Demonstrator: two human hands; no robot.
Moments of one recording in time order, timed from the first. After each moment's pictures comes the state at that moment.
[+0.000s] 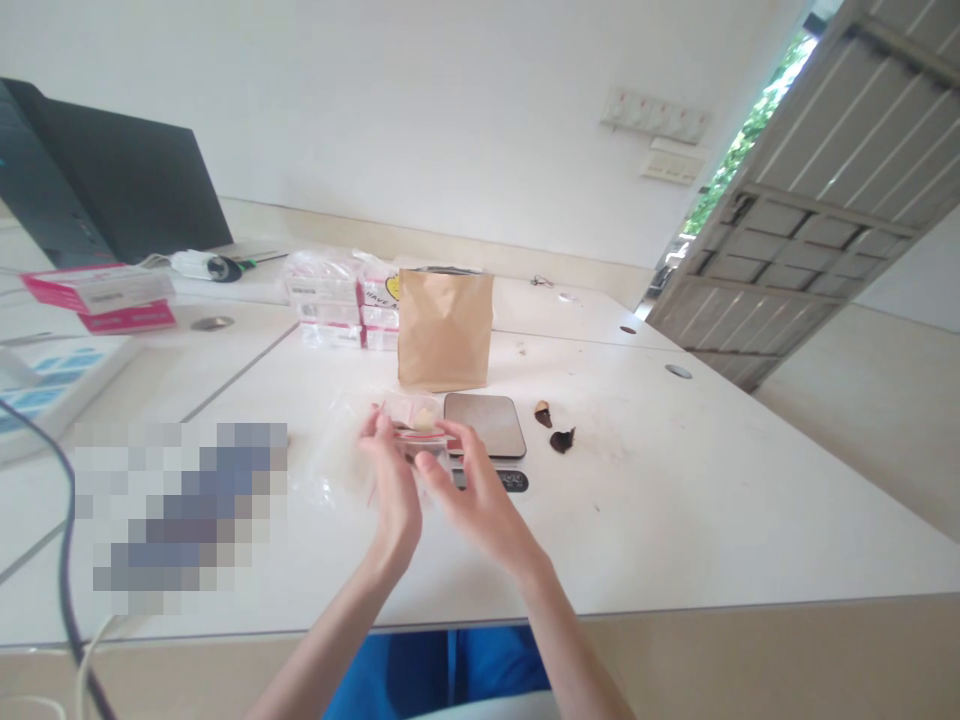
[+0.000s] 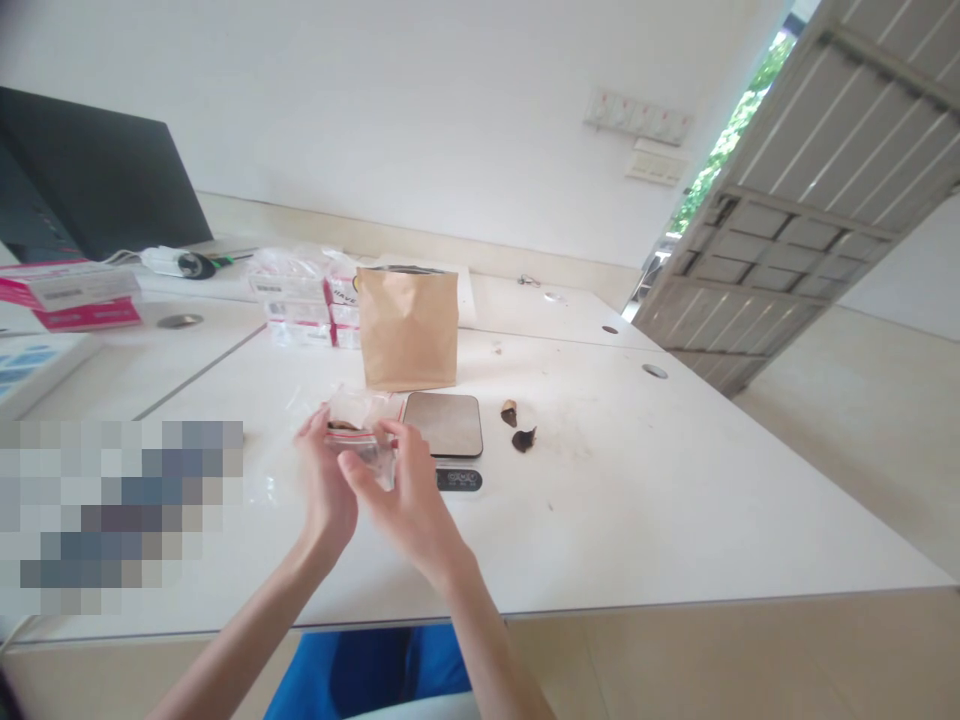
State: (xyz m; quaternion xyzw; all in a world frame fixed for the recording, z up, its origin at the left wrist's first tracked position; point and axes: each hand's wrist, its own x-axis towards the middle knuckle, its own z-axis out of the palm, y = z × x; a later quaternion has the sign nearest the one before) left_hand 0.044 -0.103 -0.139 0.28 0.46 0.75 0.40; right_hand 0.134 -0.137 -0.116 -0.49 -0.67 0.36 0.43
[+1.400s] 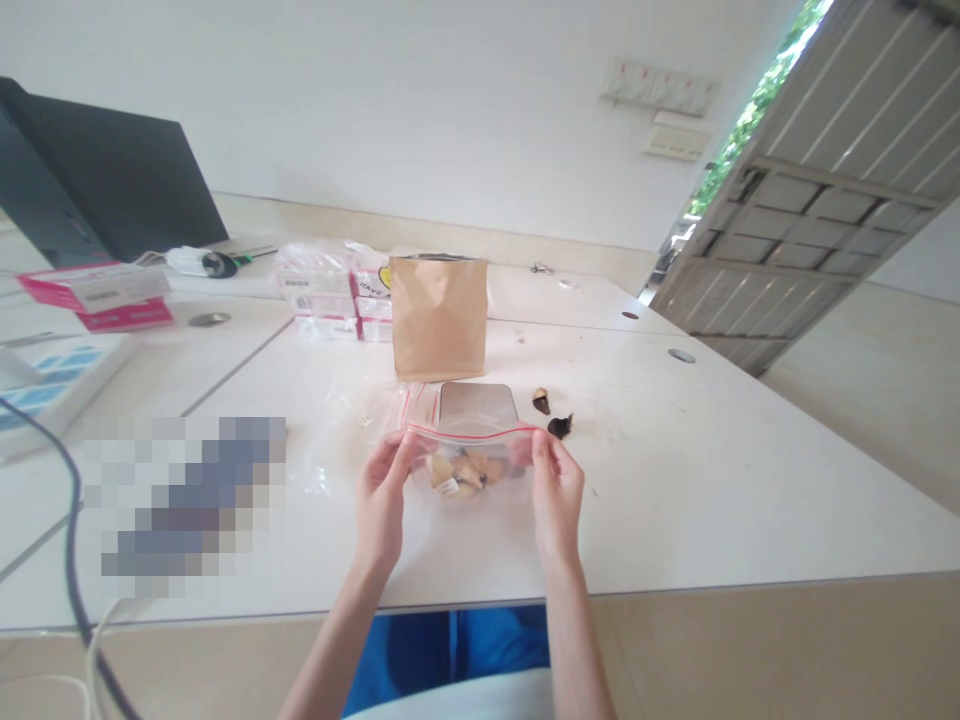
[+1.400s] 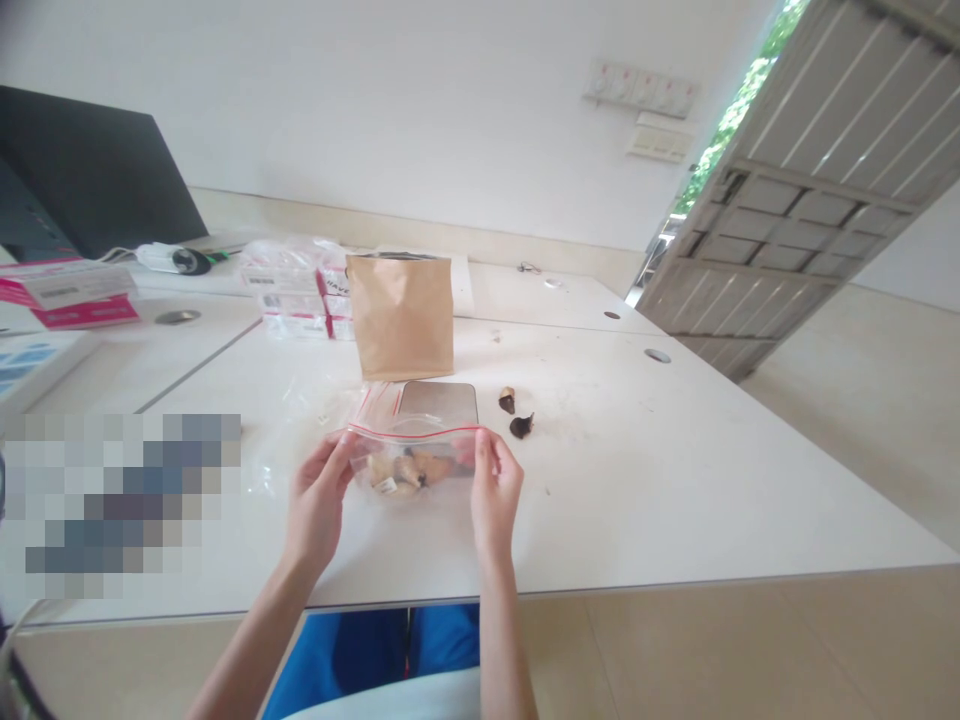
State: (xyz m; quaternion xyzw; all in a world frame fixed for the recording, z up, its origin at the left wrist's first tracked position) left_hand 0.028 -0.125 -0.166 0.39 0.42 0.67 0.48; right_hand 0.191 -0.129 -0.167 -0.53 -0.41 0.33 0.66
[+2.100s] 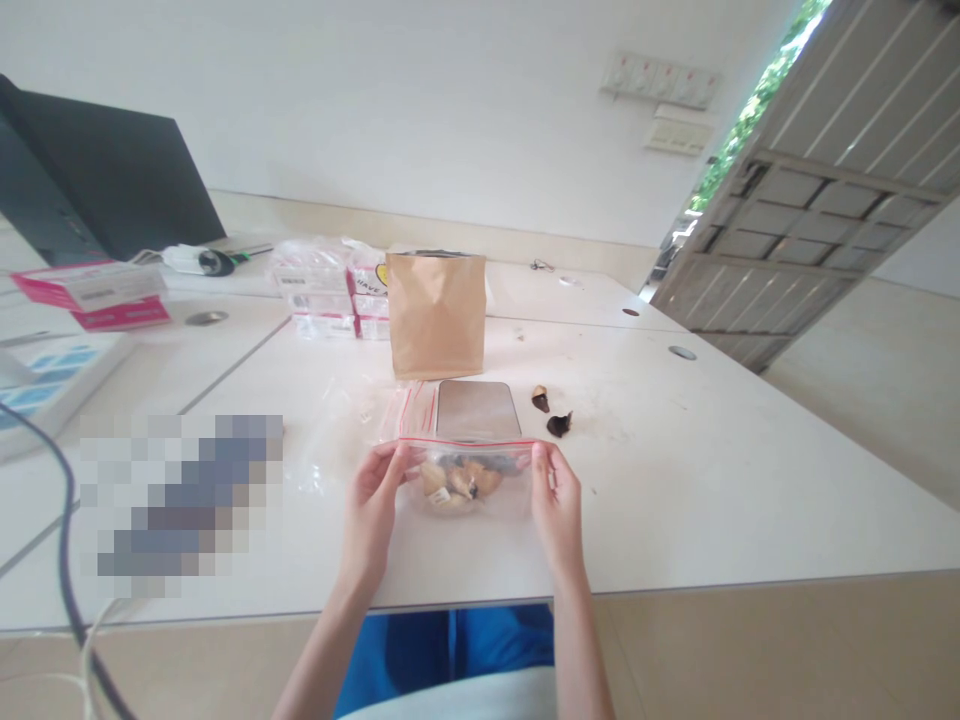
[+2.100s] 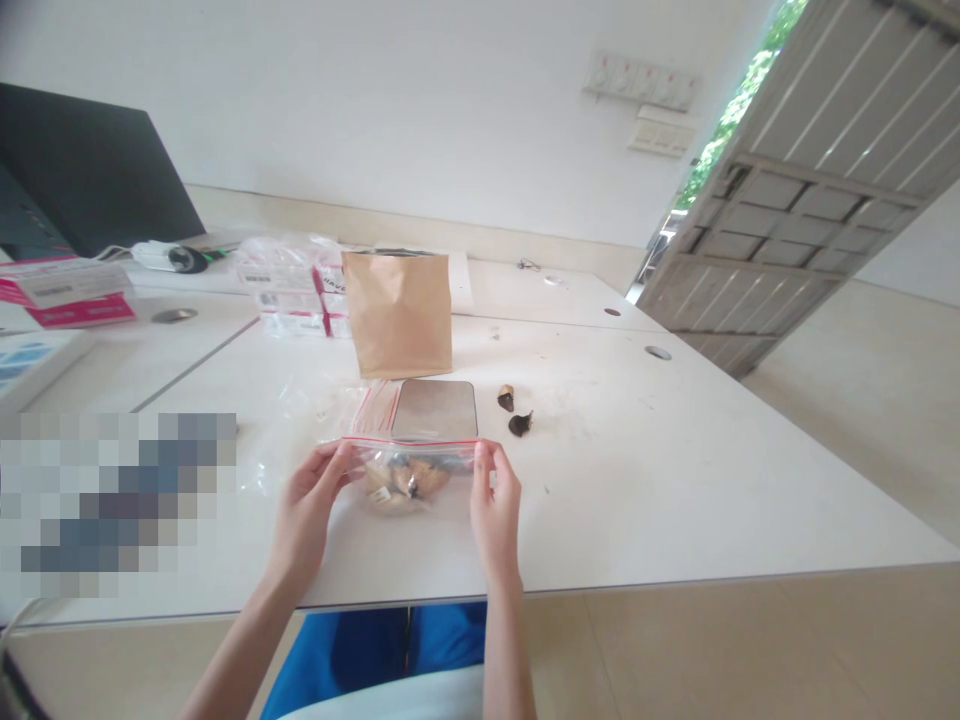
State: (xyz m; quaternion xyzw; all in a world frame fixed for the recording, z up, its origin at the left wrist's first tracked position) left_hand 0.021 -0.130 -0.178 0.39 0.47 0.63 0.47; right_hand 0.200 -0.143 -0.174 -0.58 -0.50 0.26 0.59
